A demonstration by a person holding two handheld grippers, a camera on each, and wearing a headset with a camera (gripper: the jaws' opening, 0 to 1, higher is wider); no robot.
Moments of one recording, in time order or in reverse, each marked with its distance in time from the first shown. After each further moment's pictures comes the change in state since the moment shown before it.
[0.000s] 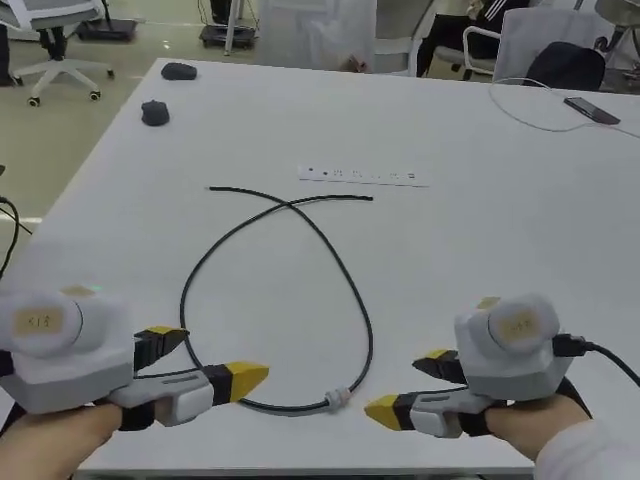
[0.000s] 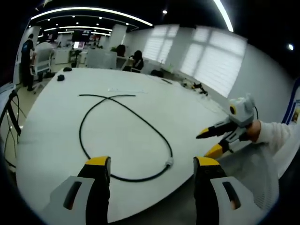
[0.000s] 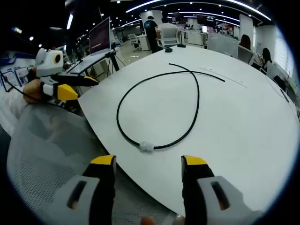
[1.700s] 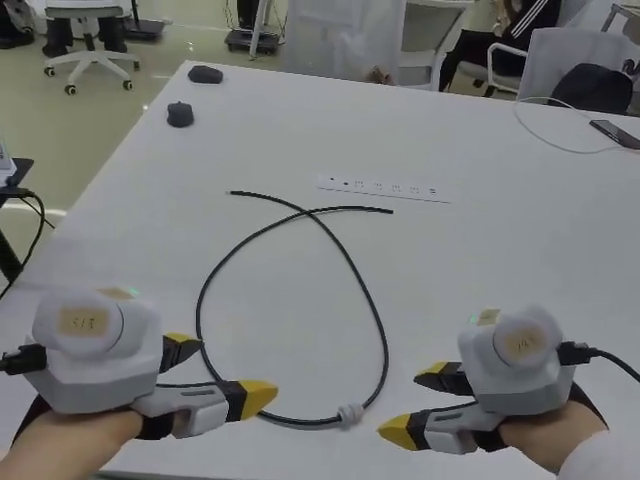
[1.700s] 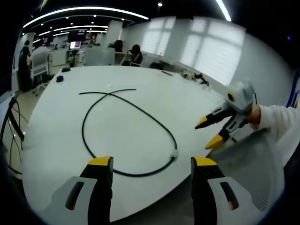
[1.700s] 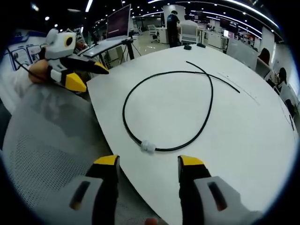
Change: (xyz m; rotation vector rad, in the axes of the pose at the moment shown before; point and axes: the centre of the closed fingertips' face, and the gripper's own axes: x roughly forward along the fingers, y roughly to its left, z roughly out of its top) left arm 0.000 0.006 -0.010 0.063 0.067 0.019; right arm 0.013 -0.001 0.006 -0.212 0.094 0.069
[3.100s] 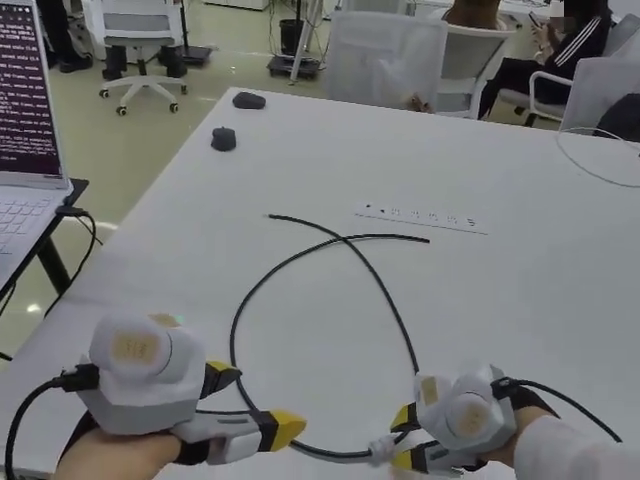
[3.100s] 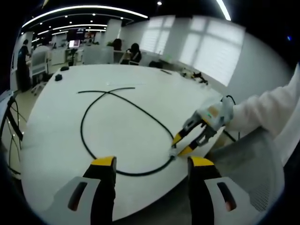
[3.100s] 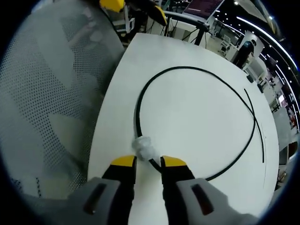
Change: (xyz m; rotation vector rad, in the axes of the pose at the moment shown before) left arm 0.005 -0.003 -0.001 -0.002 0.006 -0.012; right arm 0.084 -0.005 -0.025 -0.669 0.143 0.207
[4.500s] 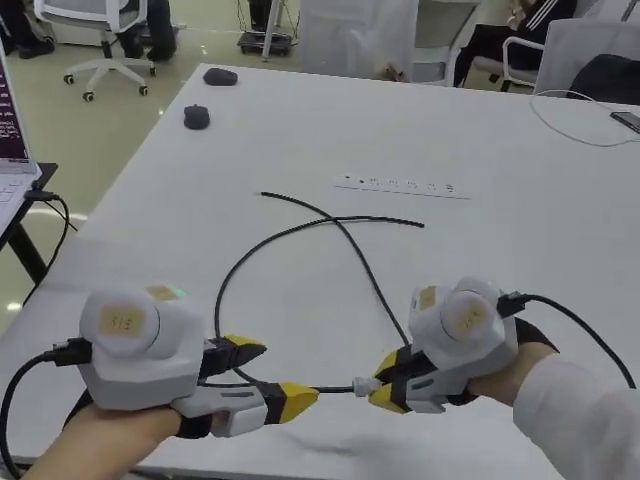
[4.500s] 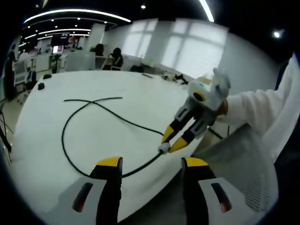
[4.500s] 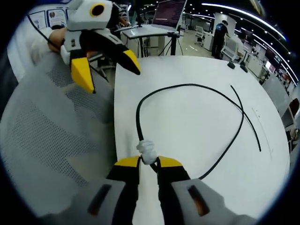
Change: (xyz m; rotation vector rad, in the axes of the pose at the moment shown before) left arm 0.003 -0.039 0.009 0.069 -0.035 -0.165; right arm -0.060 0.005 0.068 0.303 -0.103 -0.022
